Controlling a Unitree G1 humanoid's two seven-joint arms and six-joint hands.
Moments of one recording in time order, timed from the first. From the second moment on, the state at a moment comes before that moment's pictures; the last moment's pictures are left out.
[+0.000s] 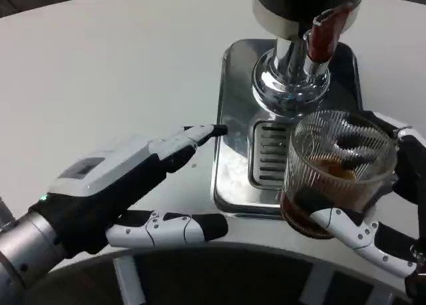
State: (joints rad) left arm -0.13 0.65 0.09 -0.38 0.23 -0.21 -0.53; right arm 0.26 -0.01 0.10 -0.59 -0.43 -0.21 -0.22
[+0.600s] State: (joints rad) left arm -0.06 0.66 0.10 -0.51 0.25 -0.14 -0.53; right arm 0.29 -0.01 0.11 -0.63 -0.40 -0.23 -0.19
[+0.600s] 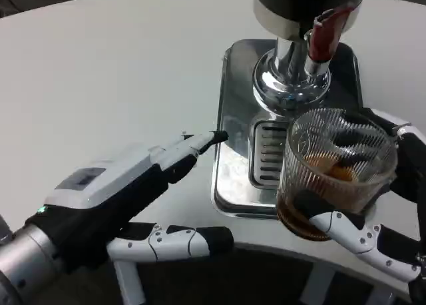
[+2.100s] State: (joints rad) left arm 0.05 0.69 0.14 -0.66 0.35 -0.07 -0.53; right arm 0.31 -0.09 0.09 -0.67 -0.33 -0.25 -0.07
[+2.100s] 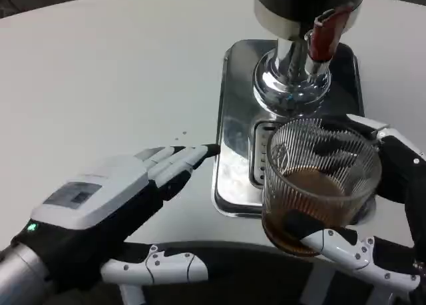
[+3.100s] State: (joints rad) left arm 0.14 0.69 0.21 -0.69 0.33 -0.05 -0.55; right arm 0.32 -0.09 0.14 -0.68 -0.32 -0.25 -0.03
